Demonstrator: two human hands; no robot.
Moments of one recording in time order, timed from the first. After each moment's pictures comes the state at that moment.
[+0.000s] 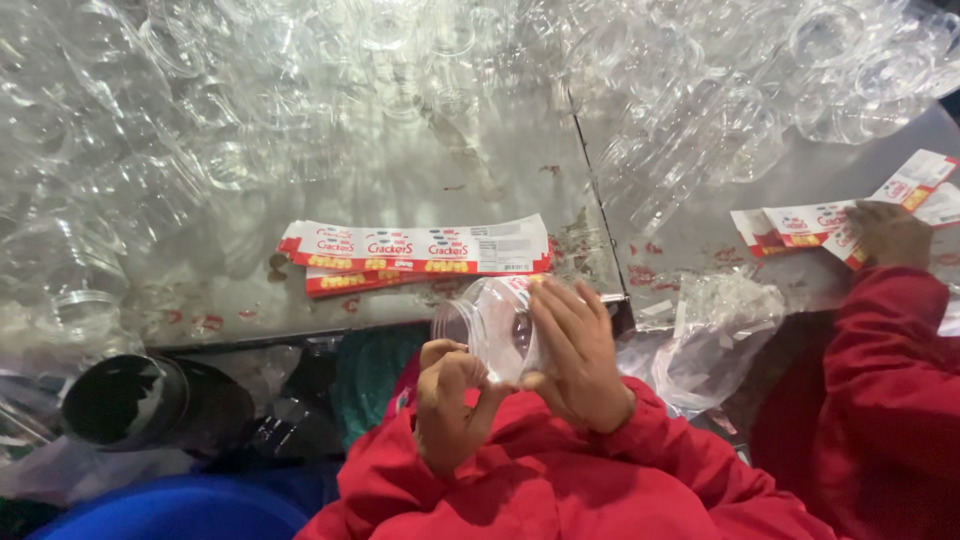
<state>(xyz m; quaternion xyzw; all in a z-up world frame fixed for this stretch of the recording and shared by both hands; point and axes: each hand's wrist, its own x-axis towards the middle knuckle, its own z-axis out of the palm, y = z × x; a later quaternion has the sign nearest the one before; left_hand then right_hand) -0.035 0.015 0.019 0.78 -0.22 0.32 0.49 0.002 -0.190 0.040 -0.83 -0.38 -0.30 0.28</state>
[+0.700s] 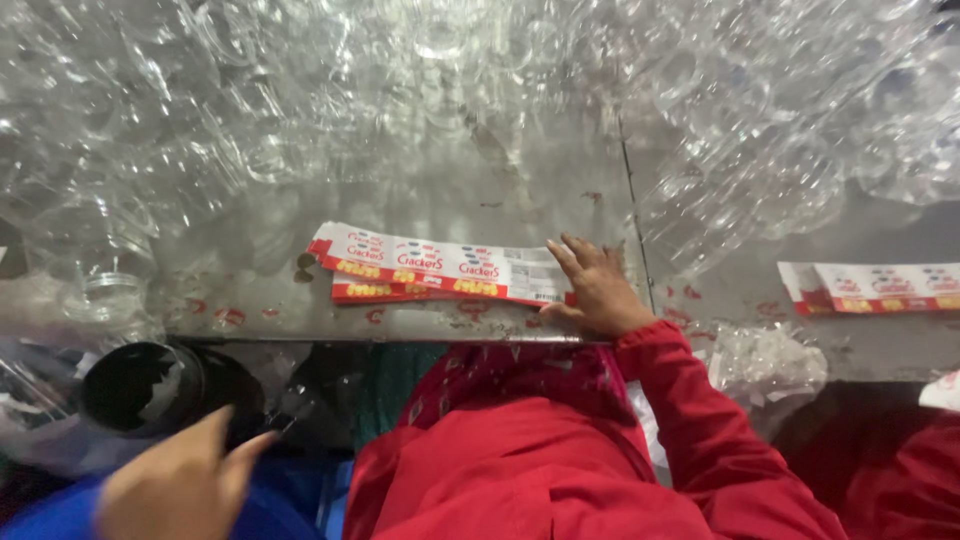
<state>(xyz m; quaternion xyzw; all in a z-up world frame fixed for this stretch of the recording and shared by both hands) -0.118 0.241 0.036 0.98 0.15 0.13 -0.04 0.184 -0.205 -0.034 -0.92 -0.35 -0.07 0.13</state>
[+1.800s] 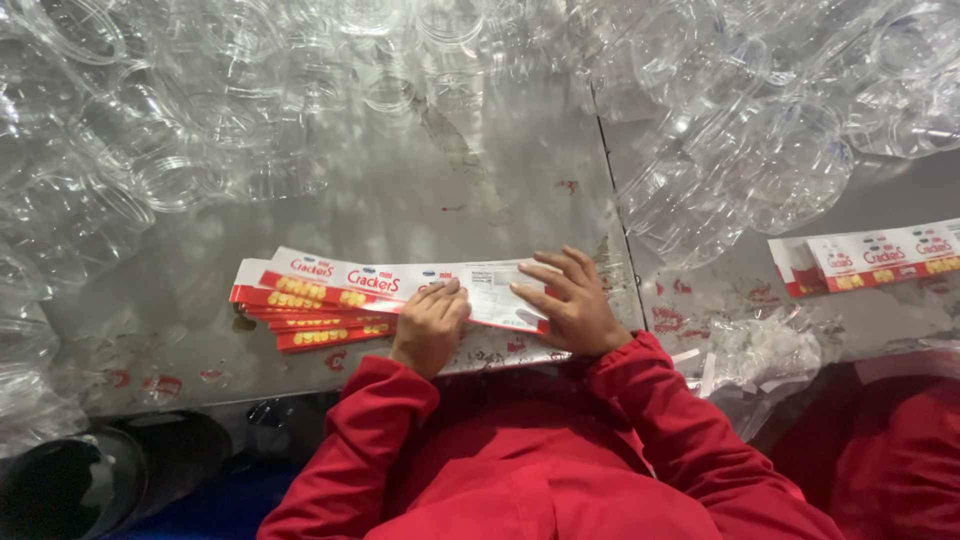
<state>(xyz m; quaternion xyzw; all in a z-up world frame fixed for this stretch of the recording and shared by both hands) 0.157 0.067 -0.105 0.89 -0.30 0.25 0.25 0.183 -0.198 -0.043 -0.85 -0.43 -0.21 0.21</state>
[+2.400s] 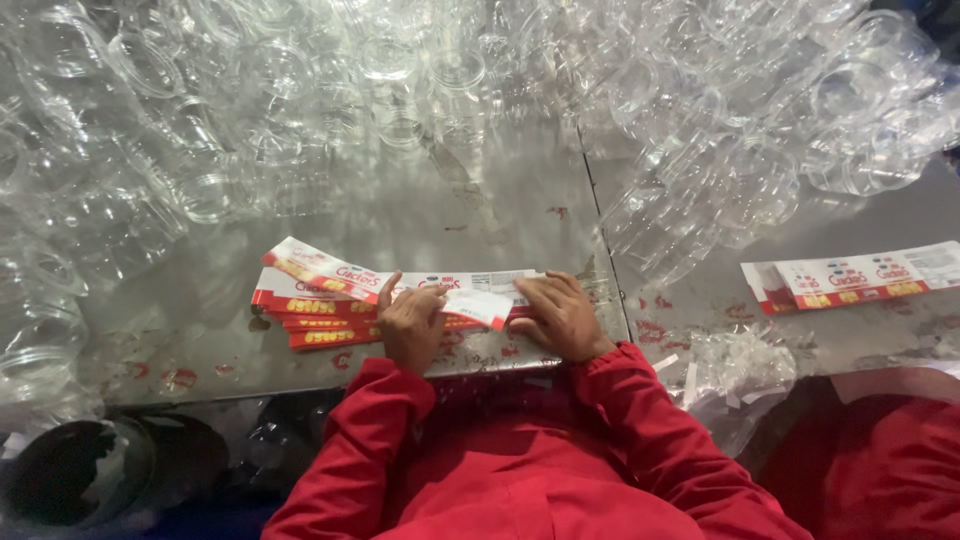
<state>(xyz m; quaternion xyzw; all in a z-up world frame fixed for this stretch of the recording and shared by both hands) 0.150 0.070 -0.082 0.85 -0.13 0.37 0.35 0.178 -0.194 -0.046 -0.85 -0.42 -0.23 0.24</state>
